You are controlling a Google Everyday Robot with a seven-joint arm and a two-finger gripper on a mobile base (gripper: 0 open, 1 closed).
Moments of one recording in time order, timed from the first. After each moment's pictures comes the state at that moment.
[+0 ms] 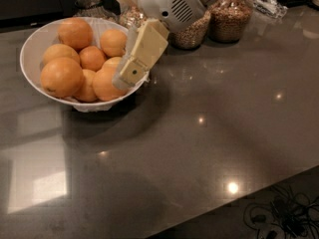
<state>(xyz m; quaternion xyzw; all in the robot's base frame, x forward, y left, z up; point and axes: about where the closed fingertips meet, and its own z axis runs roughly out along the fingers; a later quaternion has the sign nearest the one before) 0.468 0.060 1.047 -0.69 0.57 0.23 0.39</state>
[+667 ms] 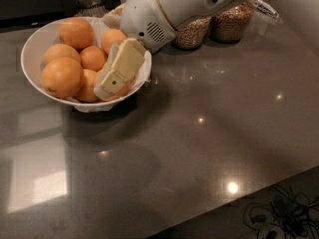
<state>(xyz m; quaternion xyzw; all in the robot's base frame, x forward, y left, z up) 0.490 0.095 1.006 -0.67 0.58 0.28 0.37</state>
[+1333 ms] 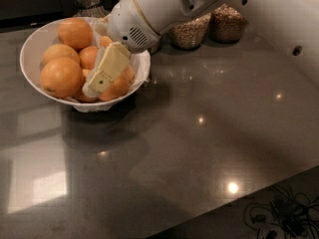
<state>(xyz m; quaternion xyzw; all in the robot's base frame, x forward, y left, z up) 0.511 0.123 0.984 -0.66 0.59 0.30 0.35</state>
